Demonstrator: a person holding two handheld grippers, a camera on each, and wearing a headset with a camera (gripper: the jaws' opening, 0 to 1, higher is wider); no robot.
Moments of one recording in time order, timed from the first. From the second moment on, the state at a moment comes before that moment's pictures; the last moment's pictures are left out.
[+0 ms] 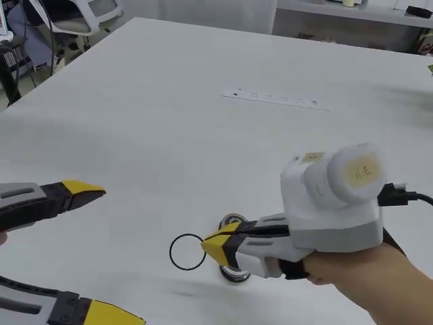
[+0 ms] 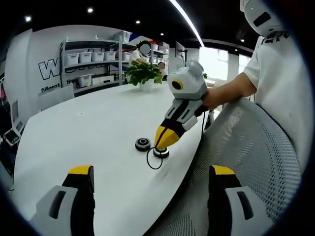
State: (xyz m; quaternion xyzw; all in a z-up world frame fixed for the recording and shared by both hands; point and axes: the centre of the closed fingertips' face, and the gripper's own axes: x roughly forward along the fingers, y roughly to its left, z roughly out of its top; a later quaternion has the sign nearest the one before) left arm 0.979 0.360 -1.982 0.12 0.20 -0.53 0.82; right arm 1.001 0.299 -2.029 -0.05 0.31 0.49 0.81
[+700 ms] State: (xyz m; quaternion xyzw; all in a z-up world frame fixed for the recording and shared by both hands) left arm 0.981 0.361 -1.980 0.12 0.19 -0.52 0.82; right arm 1.010 0.300 -2.056 -0.06 0.32 0.45 0.83
